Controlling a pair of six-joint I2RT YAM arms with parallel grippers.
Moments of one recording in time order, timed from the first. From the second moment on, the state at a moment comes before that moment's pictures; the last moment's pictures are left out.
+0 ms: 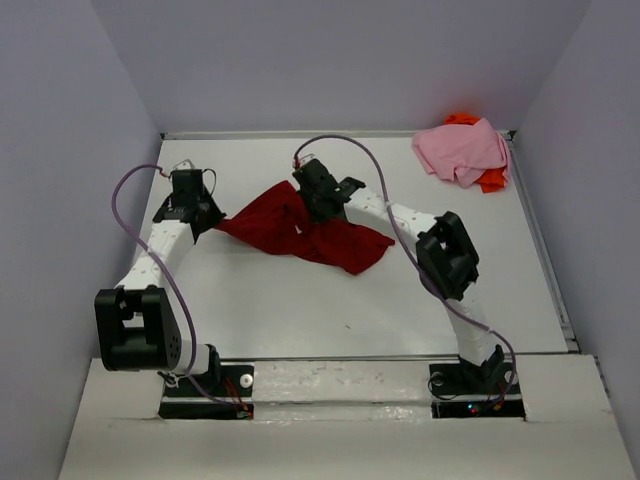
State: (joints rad) left arm 0.00 1.39 0.99 -0.38 -0.10 -0.49; right arm 0.78 2.21 1.89 -0.58 0.31 0.20
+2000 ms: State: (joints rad) left arm 0.07 1.28 1.03 -0.40 -0.06 -0.39; right arm 0.52 2.00 1.63 -0.64 0.25 0.21
